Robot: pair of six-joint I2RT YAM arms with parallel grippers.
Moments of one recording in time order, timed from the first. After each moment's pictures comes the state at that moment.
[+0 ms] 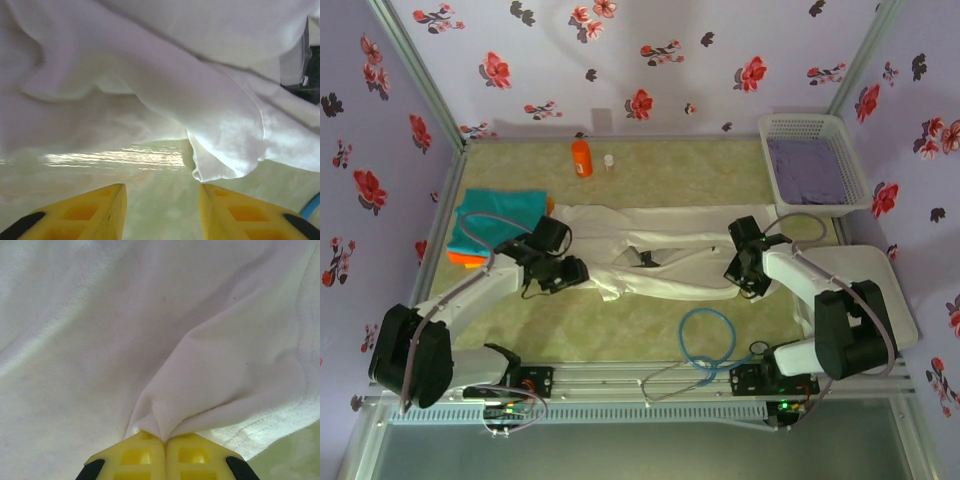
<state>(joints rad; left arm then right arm) -0.53 1.26 0.76 -0.69 0.18 -0.76 0.30 1.38 0.73 -0.76 0.10 0.89</state>
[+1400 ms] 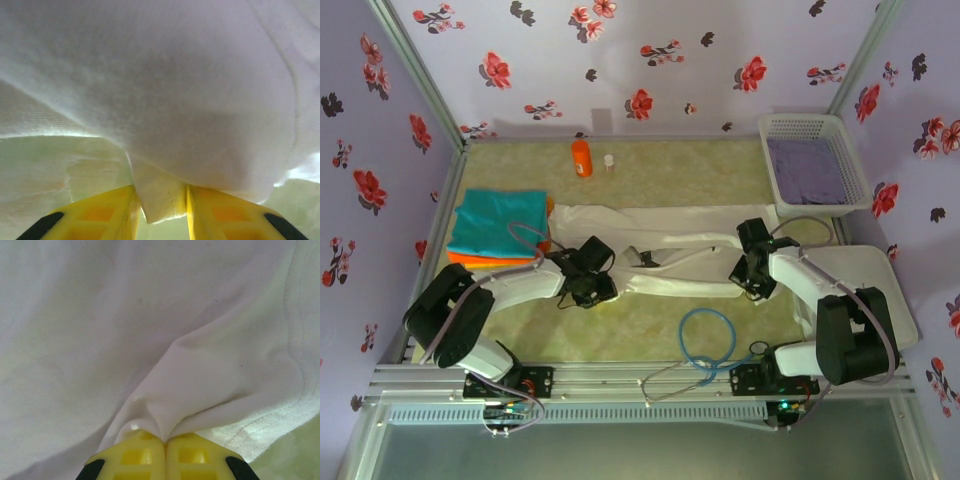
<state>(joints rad) -0.79 1.52 0.75 -0.46 0.10 -1.07 0.24 1.34 0.70 -0.76 0.07 0.84</state>
